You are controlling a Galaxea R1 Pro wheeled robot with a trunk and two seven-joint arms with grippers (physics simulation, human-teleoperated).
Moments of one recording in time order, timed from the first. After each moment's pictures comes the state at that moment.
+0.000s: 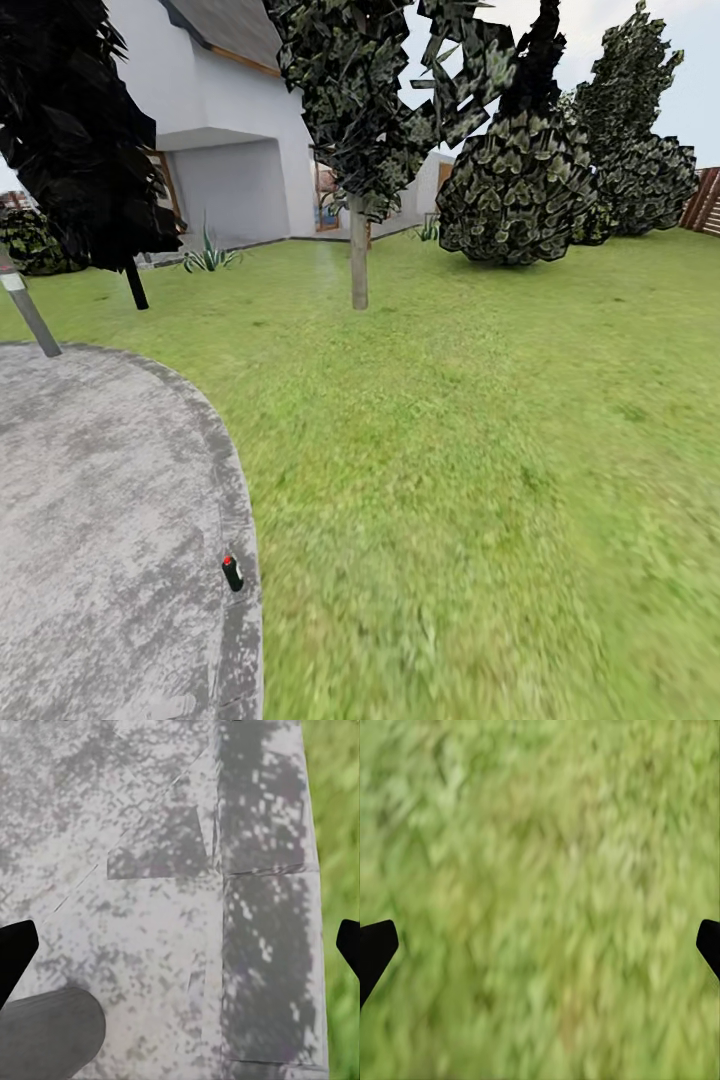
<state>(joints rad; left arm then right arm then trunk) -0.30 0.10 0.19 -0.25 0.02 -0.18 0.06 -0.05 -0.05 0.00 -0.57 0.01 -0.22 -0.06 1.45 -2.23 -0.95</state>
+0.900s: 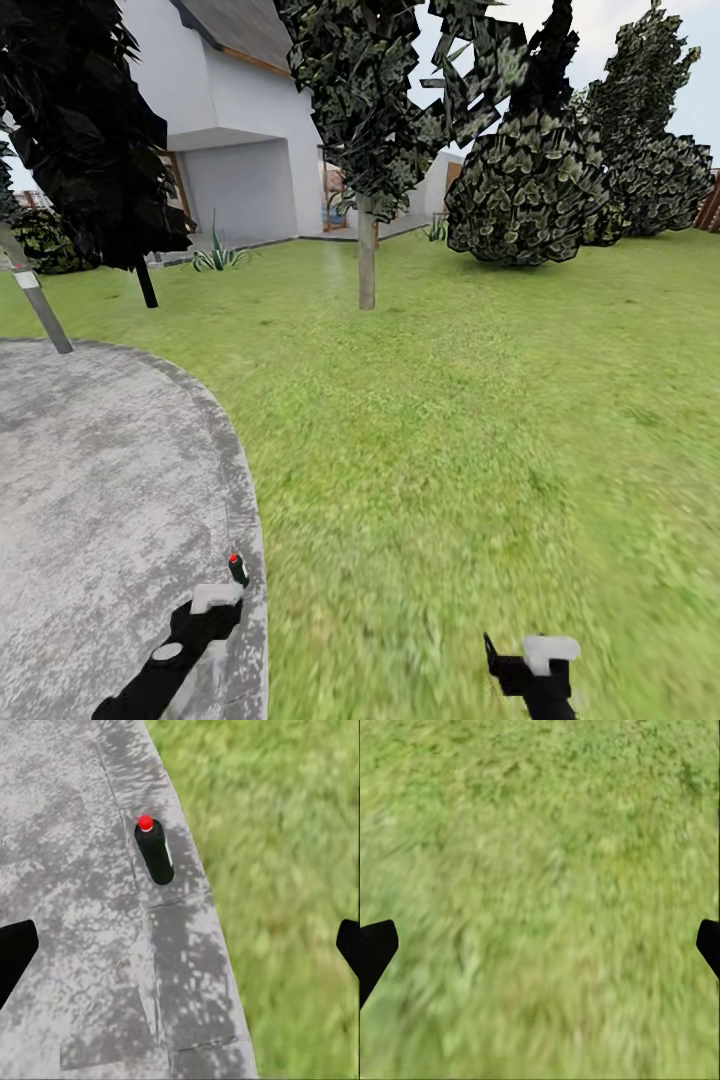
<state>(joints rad) -0.44 0.06 0.05 -0.48 -0.02 -0.05 0.04 -0.08 -0.06 -0.01 -0.91 0.01 -0.16 -0.06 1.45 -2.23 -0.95</state>
